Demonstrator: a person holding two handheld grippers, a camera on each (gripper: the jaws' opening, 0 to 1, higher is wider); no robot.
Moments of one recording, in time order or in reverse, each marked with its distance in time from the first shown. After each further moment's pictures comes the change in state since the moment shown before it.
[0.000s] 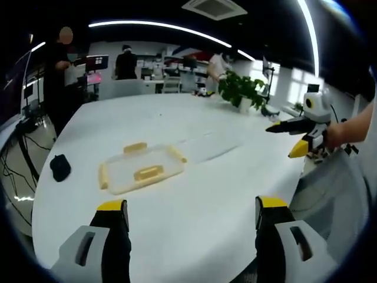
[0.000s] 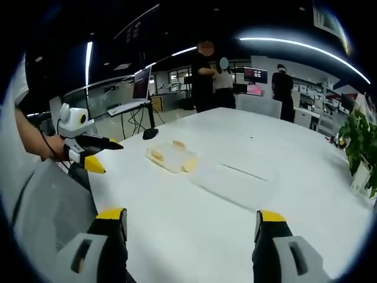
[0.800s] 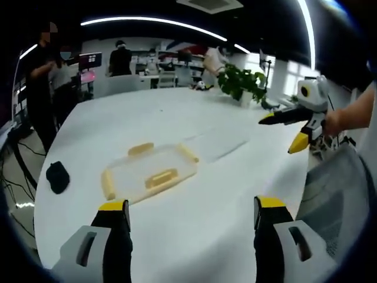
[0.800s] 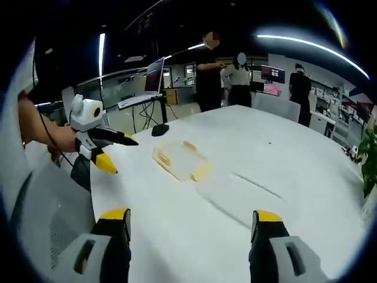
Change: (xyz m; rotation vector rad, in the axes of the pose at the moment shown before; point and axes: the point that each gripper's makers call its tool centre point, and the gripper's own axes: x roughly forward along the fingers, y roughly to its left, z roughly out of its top) left arm 0.022 0.036 0.002 0.035 0.056 -0.035; right arm 0.048 0.005 0.024 -0.066 0.045 0.102
